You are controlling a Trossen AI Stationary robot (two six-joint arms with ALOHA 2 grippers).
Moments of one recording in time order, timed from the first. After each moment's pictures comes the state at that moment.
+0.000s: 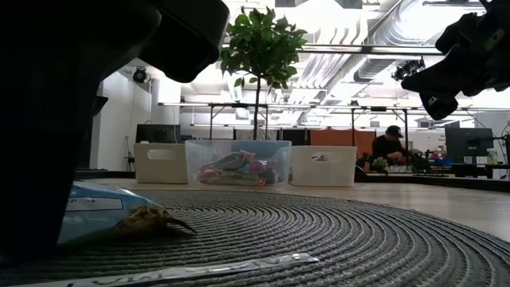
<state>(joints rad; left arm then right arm) -0.63 2.19 1.66 -0.82 -0.01 -1.35 0.03 0.11 0.07 -0.09 0.07 0.33</state>
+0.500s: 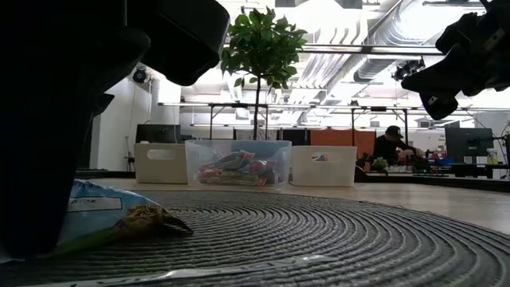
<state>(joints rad) -0.63 2.19 1.66 -0.83 -0.01 -1.34 0.03 0.10 0.07 -0.09 0.07 0.33</state>
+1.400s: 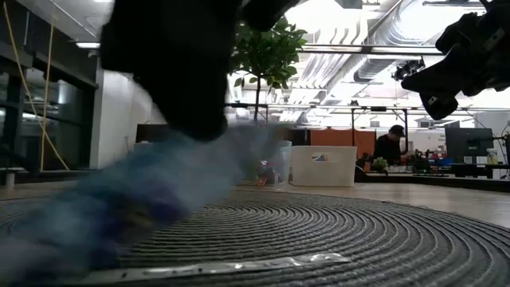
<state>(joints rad) -0.55 2.20 1.86 -0.94 -0.07 -1.16 0.03 0.10 0.07 -0.09 0.07 0.33</state>
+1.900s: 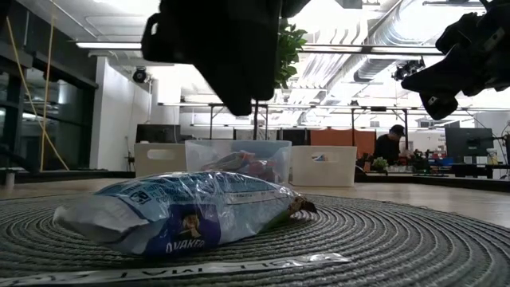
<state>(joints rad) -0.49 2.20 1.92 -0.96 -0.06 -1.08 0.03 0.10 0.07 -0.09 0.07 0.33</state>
